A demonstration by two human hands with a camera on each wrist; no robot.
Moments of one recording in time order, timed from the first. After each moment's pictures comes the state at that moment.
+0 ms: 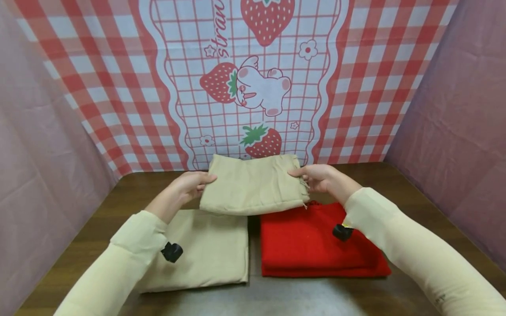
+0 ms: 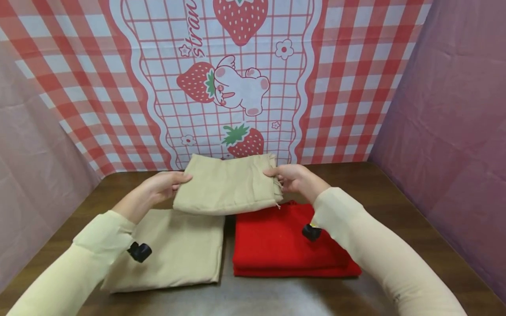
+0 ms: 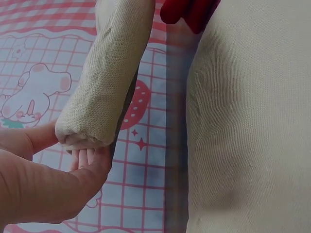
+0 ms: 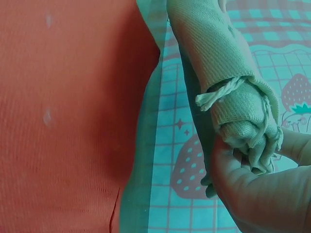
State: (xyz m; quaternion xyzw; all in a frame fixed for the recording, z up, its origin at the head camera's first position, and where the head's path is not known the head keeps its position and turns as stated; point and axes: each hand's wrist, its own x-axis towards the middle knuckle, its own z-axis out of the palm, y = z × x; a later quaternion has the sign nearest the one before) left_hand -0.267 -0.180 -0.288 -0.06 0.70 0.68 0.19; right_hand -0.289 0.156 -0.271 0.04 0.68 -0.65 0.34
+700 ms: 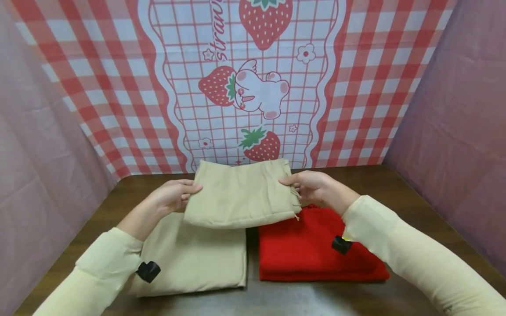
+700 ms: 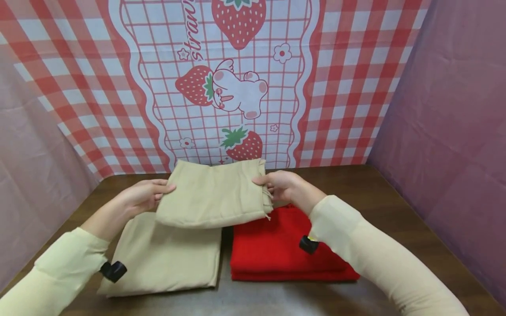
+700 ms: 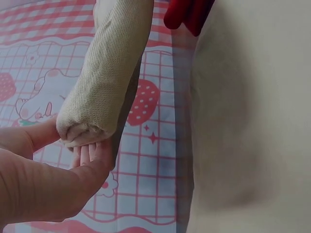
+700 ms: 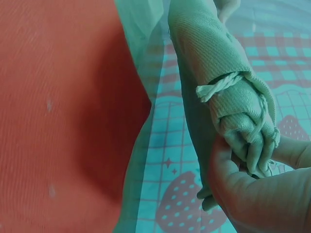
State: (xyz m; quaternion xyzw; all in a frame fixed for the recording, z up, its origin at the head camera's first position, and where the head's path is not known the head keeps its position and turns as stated) left_hand -0.234 -0.207 -0.278 -0.02 0.72 0.66 0.21; right_hand -0.261 0.135 -0.263 0.05 0.67 -0.66 0.33
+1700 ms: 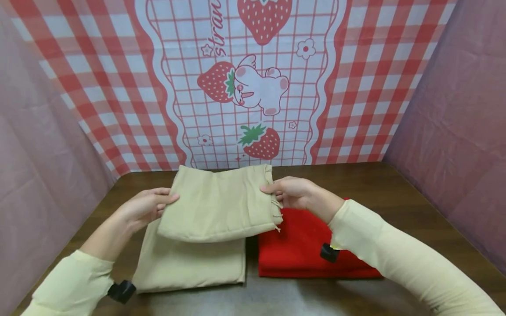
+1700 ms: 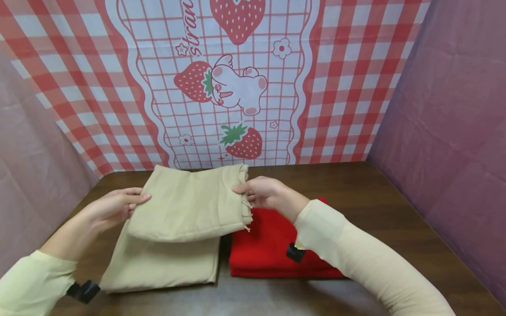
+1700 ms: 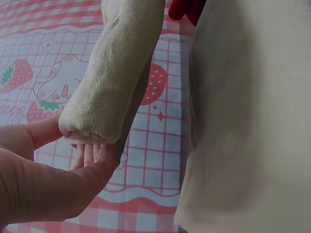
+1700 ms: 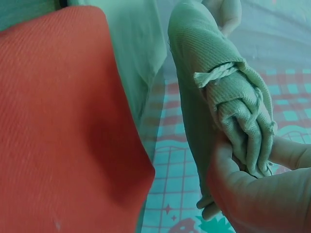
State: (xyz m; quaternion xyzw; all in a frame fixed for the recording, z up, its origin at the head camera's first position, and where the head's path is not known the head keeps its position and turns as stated) left_hand -0.196 -0.249 -0.282 -0.02 0.73 0.65 0.20; right_hand -0.238 0.103 -0.268 -0.05 0.69 -0.64 0.35
